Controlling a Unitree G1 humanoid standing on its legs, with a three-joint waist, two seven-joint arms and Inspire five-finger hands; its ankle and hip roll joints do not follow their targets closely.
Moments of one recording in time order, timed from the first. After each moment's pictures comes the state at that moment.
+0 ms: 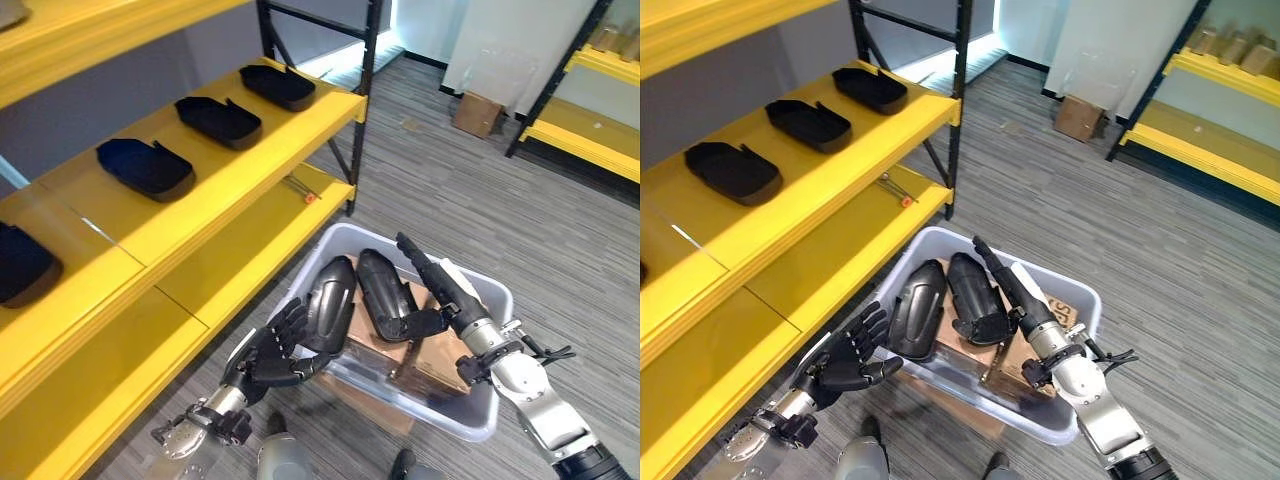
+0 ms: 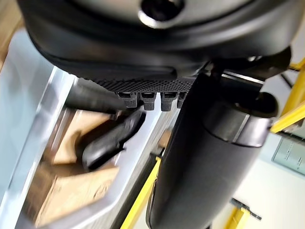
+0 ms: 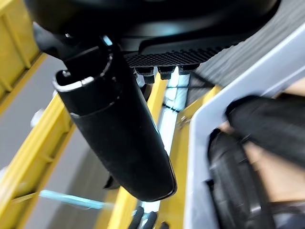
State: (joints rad) left arm 0.26 0.50 -0.22 0.01 -0.74 -0.12 -0.29; right arm -0.05 -0.64 0.28 -0.14 0.10 -0.05 0.01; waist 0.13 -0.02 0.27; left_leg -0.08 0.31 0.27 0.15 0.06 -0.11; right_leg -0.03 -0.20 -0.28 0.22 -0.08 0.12
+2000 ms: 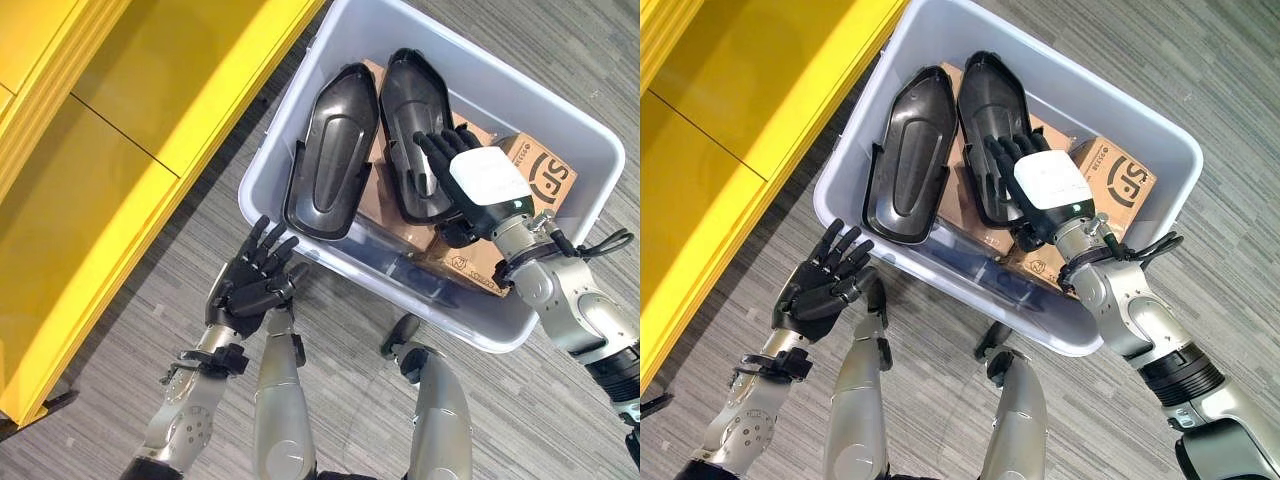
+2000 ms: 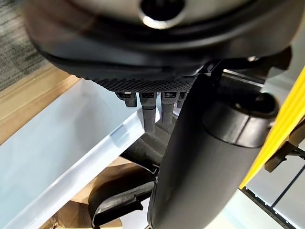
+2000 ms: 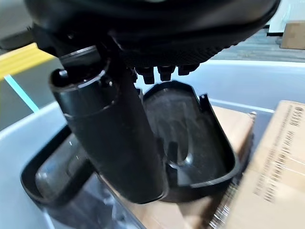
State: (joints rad) left arm 0.02 0.53 -0.20 -0.05 -1.05 -0.22 -0.13; right arm -0.54 -0.86 0.39 -0.09 -0.59 0.09 -0.12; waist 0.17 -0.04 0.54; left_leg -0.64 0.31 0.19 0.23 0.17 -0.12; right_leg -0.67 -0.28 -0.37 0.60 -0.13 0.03
